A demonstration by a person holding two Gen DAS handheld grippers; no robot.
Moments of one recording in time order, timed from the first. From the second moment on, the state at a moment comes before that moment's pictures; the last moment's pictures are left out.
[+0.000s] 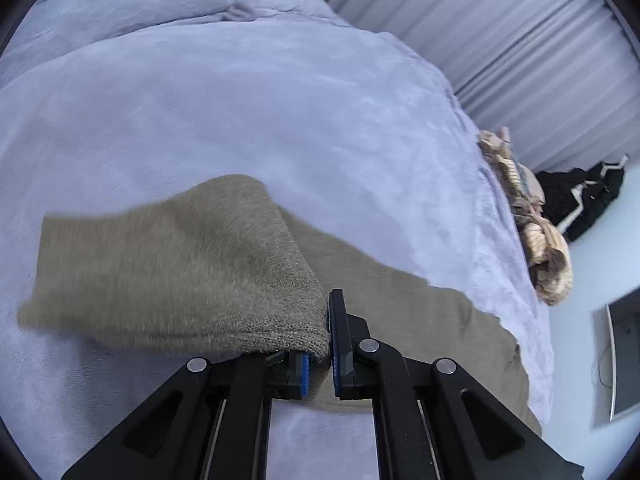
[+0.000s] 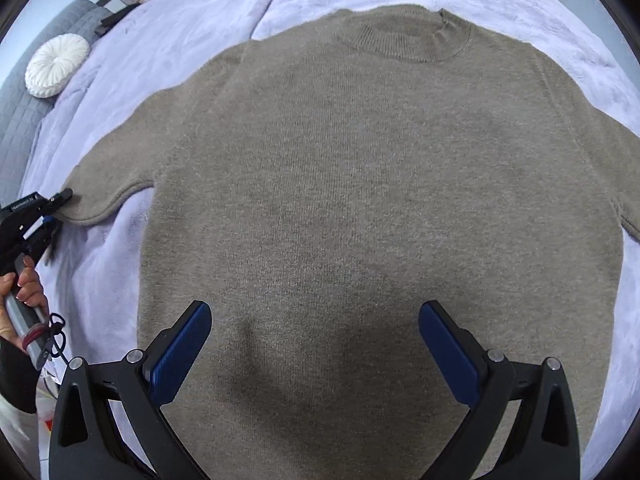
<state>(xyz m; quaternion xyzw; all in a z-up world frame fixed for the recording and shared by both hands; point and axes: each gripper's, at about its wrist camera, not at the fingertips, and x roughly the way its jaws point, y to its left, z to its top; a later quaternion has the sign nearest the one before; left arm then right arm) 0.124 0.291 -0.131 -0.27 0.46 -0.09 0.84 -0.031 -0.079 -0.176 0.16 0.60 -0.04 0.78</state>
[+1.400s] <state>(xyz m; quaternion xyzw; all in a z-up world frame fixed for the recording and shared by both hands) 0.075 0.111 -0.173 0.03 0.55 -0.11 0.83 0.053 -0.077 -0.162 -0.18 0.50 0.02 0.85</state>
